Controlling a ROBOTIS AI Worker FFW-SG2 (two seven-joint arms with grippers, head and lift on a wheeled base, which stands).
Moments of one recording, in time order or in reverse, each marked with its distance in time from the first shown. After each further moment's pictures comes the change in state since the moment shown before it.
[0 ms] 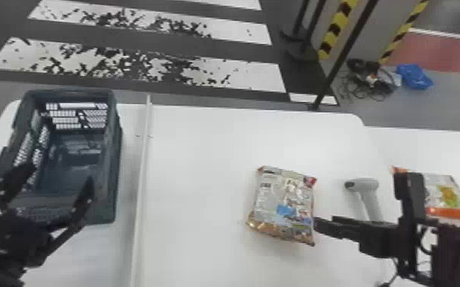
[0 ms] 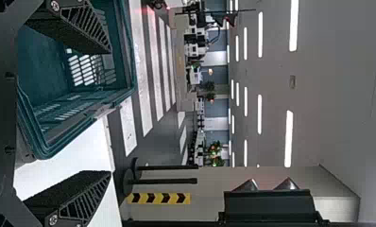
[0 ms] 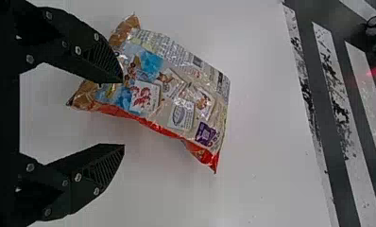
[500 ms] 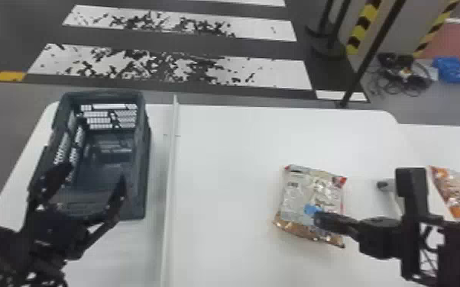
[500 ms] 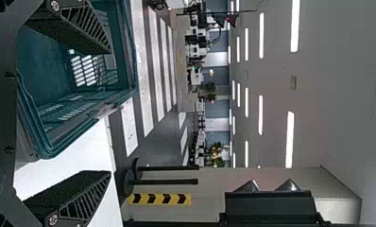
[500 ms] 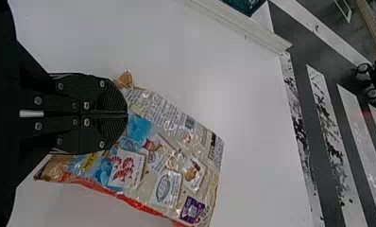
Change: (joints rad) left arm 0.005 -0.006 0.003 -0.003 -0.003 0.001 0.000; right arm -0.011 0.031 0.121 -0.037 0.013 -0.033 0.040
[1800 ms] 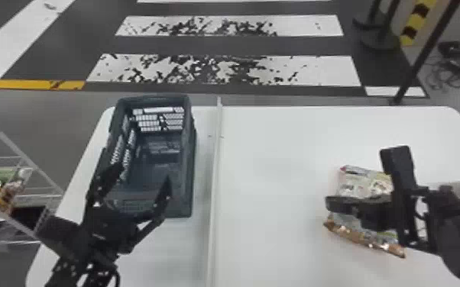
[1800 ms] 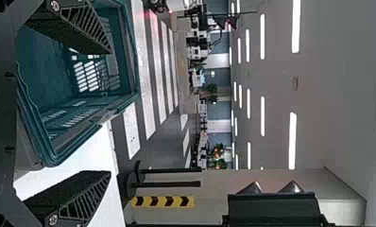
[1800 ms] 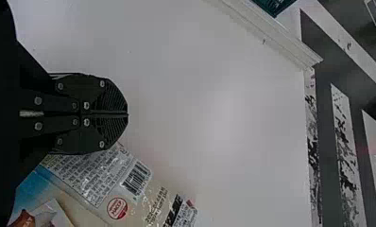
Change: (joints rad) left arm 0.007 0.006 0.016 -0.005 0.001 0.006 -0.002; right arm -0.285 0.034 0.279 0.361 0.222 -0.139 0.007
